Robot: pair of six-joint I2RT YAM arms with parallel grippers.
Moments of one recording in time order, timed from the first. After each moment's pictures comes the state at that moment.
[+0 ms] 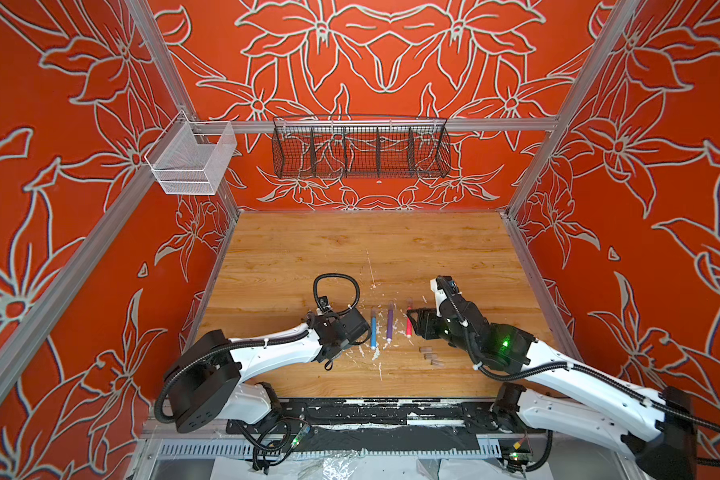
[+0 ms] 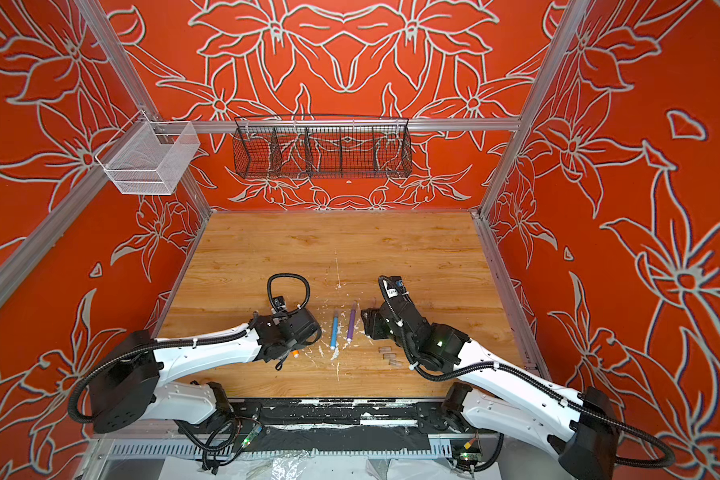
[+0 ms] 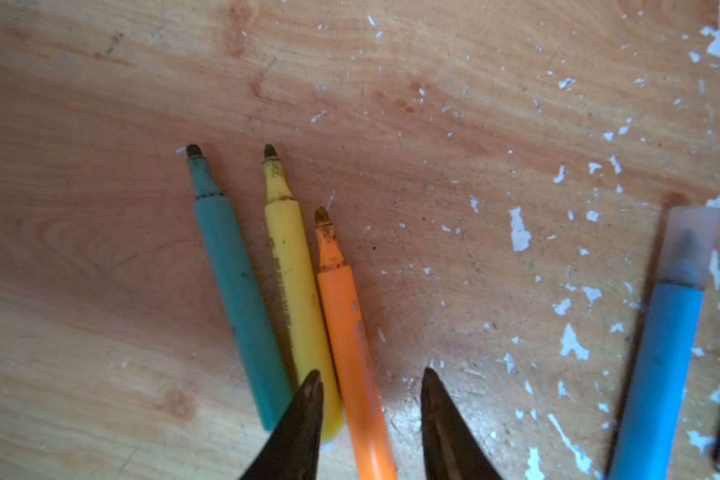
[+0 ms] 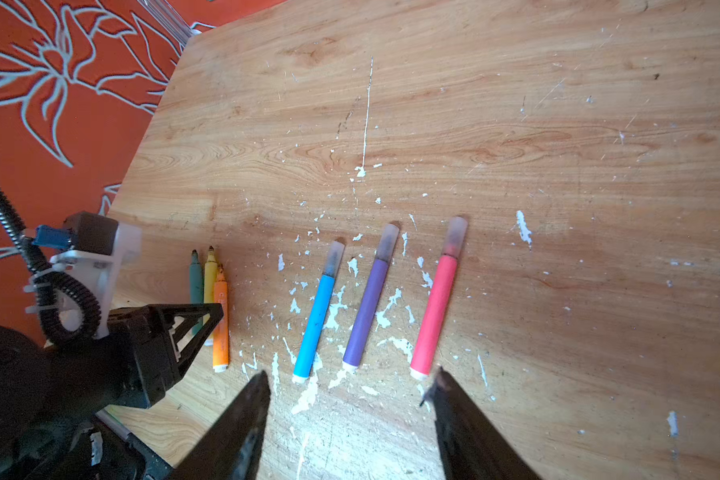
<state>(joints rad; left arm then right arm) -0.88 1.39 0.71 -0.64 -0.46 -1.17 0.90 0.91 0.67 -0.42 0.25 0.75</state>
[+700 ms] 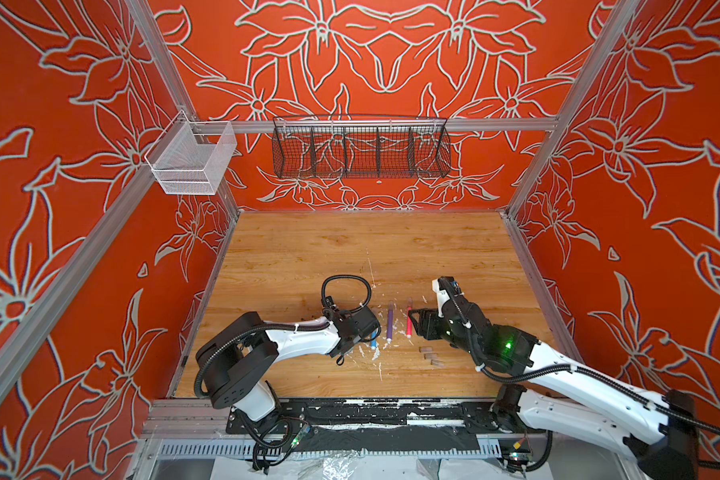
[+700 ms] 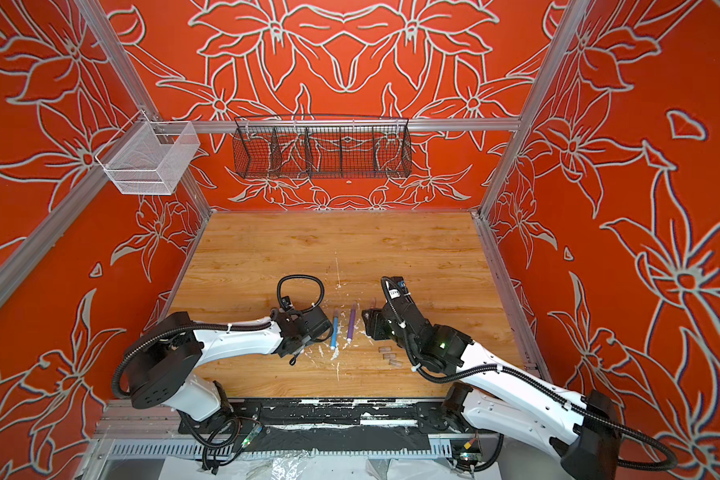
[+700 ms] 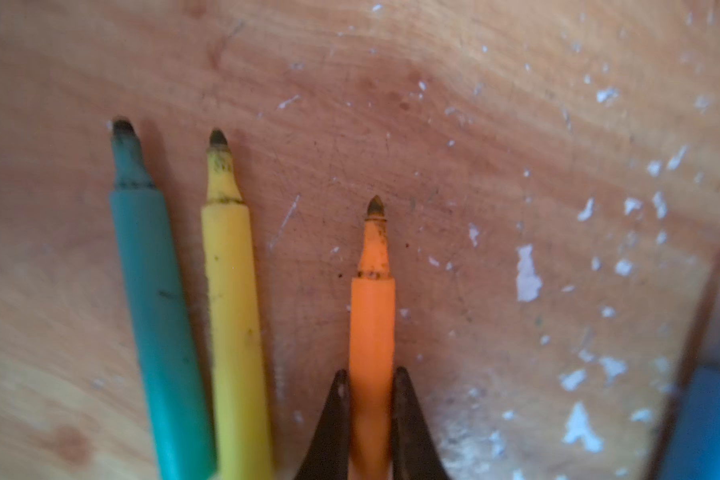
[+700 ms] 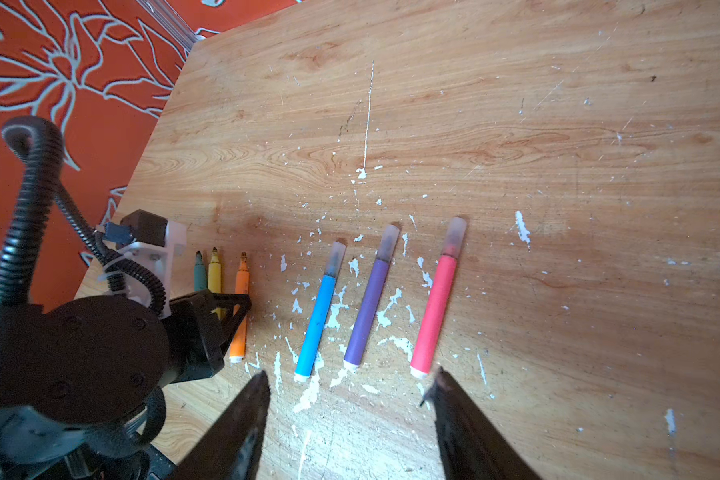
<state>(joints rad) -0.88 1.58 0.77 -0.56 -0.47 -1.28 0.90 0.88 0.66 -0.42 0.25 0.75</state>
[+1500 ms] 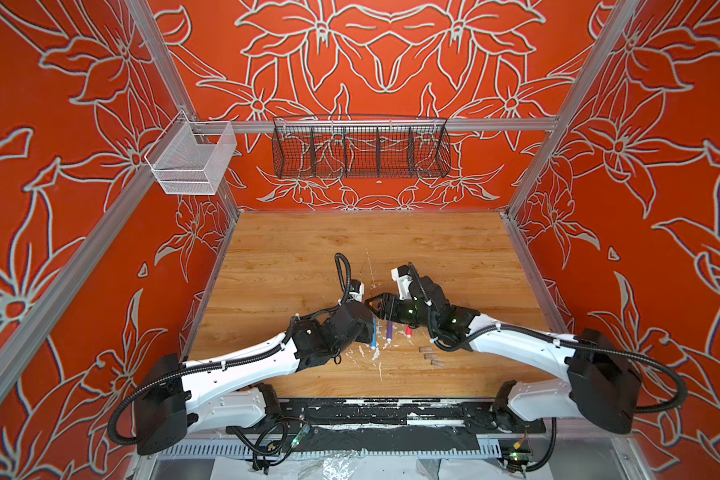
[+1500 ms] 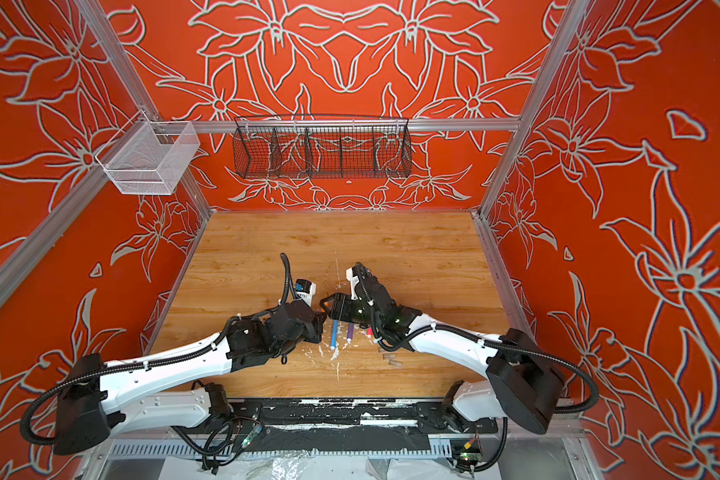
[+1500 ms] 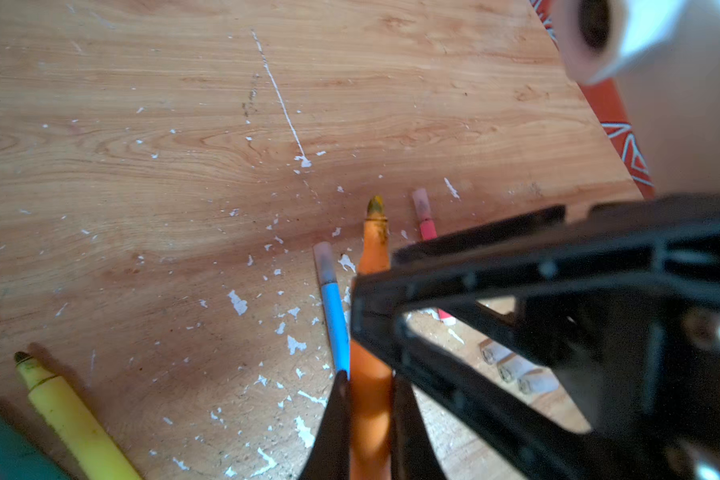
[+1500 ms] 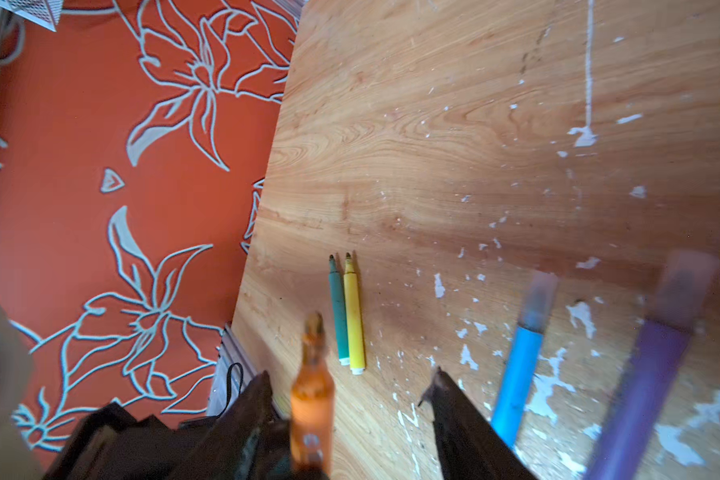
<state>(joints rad) -0.98 1.14 0.74 -0.32 -0.34 -0.69 0.84 1.37 0.73 0.18 -0.20 0.98</state>
